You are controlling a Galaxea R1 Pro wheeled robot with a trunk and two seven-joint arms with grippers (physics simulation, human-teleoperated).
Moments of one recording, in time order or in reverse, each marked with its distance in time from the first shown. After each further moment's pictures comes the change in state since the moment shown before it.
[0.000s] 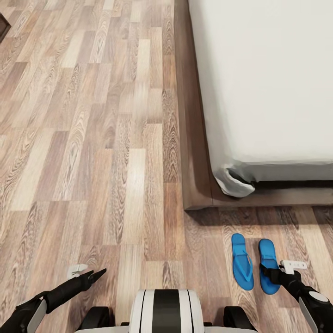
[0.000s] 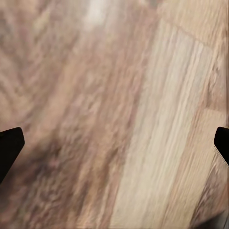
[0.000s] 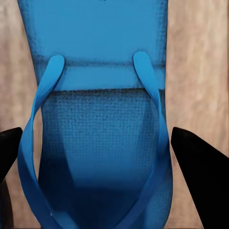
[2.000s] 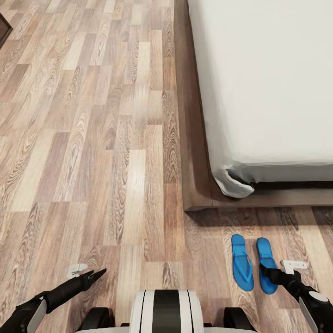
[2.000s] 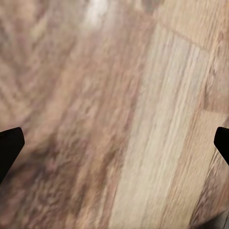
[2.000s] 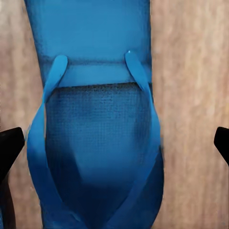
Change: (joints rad) left arm 0.000 0.000 0.000 0.000 0.000 0.000 0.000; right arm 0.000 0.000 0.000 0.000 0.000 0.000 0.001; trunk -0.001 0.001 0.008
